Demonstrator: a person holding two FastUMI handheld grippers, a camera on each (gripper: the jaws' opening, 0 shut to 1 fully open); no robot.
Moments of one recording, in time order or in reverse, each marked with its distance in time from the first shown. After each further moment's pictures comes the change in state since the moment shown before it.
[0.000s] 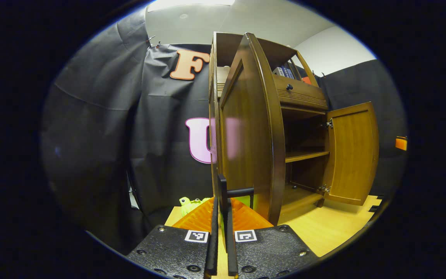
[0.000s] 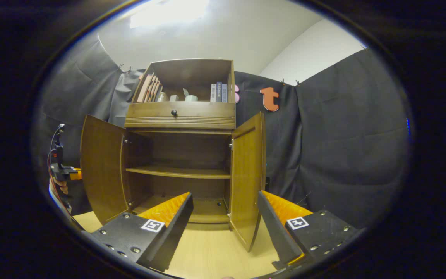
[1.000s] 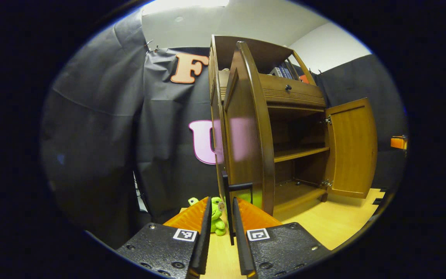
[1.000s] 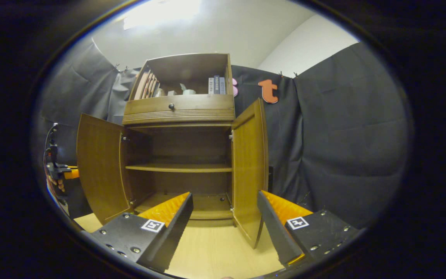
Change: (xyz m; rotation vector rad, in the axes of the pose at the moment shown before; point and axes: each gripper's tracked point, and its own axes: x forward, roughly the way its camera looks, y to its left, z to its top) left arm -0.024 0.016 0.004 0.063 0.001 0.033; right arm 0.006 -0.005 -0.022 0.050 0.038 0.009
